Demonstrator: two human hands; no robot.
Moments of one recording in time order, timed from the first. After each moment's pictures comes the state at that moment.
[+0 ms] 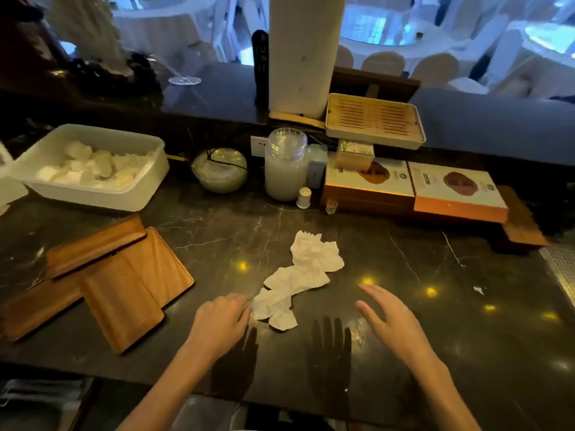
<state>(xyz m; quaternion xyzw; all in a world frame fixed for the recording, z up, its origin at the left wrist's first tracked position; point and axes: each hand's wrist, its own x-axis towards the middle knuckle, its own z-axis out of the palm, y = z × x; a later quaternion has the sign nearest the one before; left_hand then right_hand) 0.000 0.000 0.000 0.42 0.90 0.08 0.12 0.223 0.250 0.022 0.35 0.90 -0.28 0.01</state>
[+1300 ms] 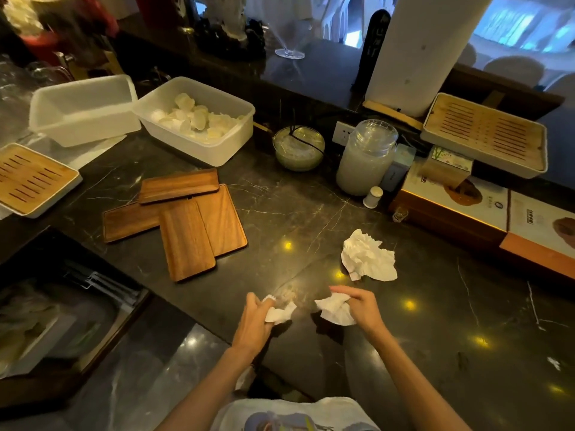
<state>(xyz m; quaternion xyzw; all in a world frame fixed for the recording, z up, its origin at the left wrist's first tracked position) 0.058 -0.033 -0.118 0.17 0.92 0.29 0.18 0.111 0.219 -0.073 0.30 0.75 -0.59 0.02</state>
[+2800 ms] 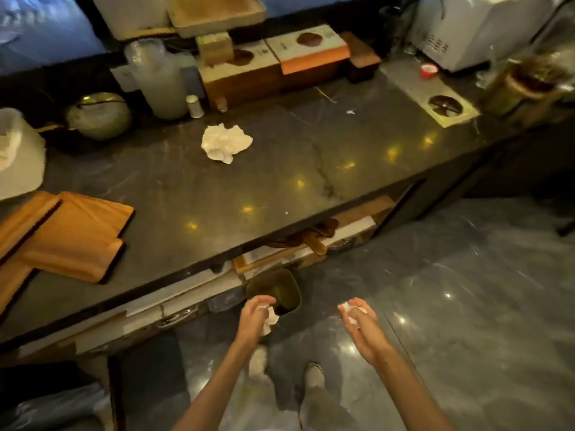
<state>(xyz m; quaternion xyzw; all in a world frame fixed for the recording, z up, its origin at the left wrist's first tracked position) 0.258 -0.183 -0.116 0.19 0.74 0.38 0.52 0.496 -0.110 -0.111 0.59 0.07 -0.74 -0.32</state>
